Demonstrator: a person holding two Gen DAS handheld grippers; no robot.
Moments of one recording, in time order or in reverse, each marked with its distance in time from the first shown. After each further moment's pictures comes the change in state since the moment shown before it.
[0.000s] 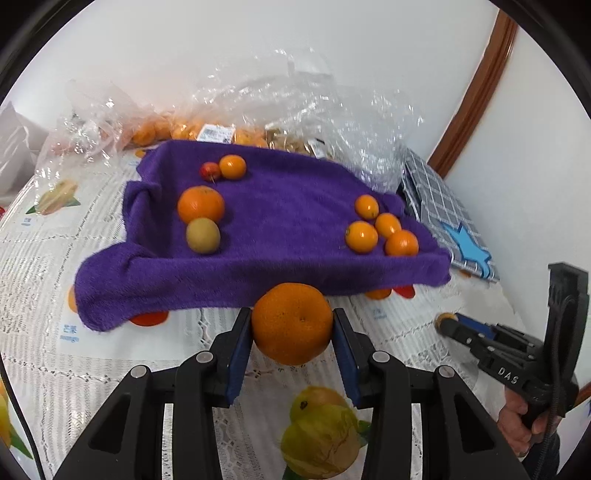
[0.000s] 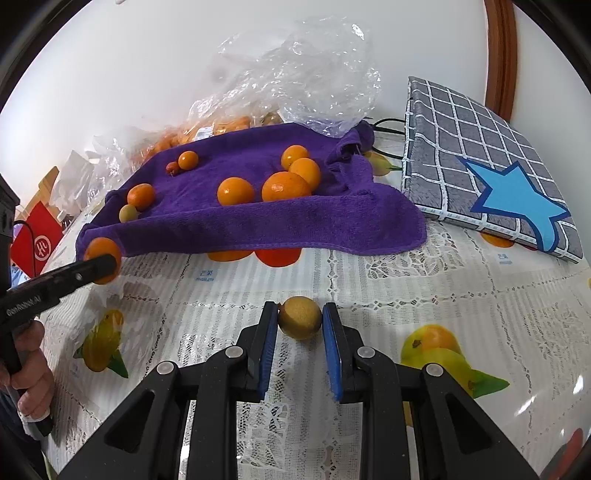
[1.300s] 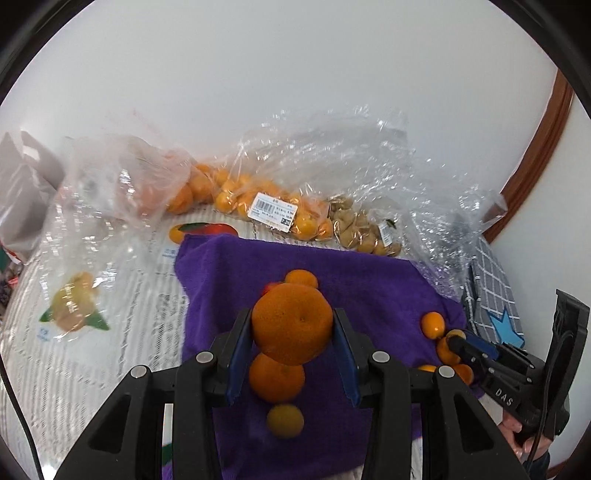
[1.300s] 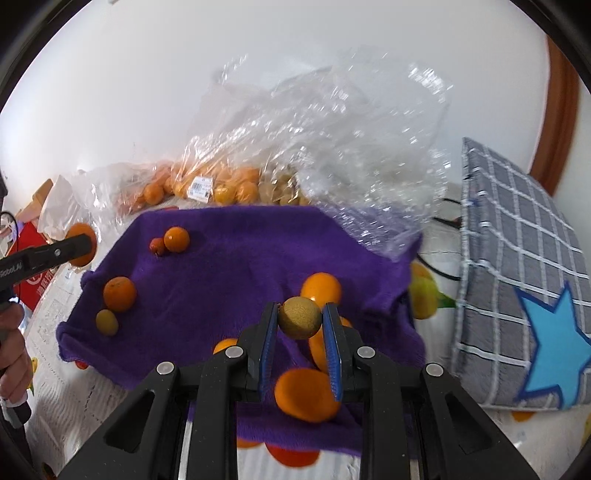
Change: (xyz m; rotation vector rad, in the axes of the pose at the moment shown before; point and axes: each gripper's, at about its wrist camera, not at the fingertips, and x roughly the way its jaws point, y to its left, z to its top) left arm 0.045 0.056 0.127 -0.094 -0.028 0.115; right arm 0.065 0.023 0.134 -0.078 -0.036 0.018
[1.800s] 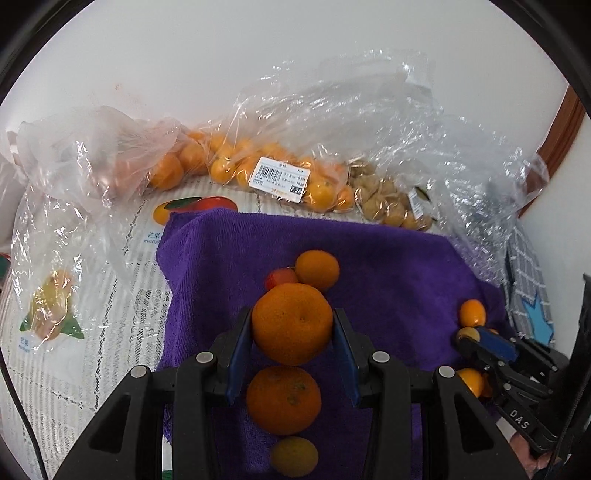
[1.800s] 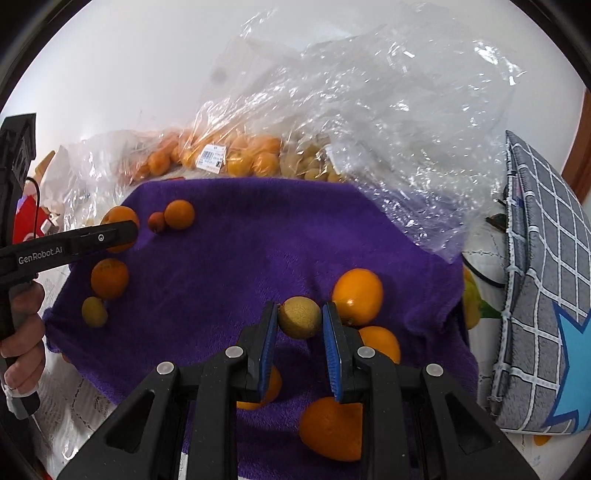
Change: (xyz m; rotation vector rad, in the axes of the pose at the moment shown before) left arm 0.049 -0.003 -0.001 0.034 0.105 0.083; right arm 0.038 0.018 0.006 -0.069 0.089 0.028
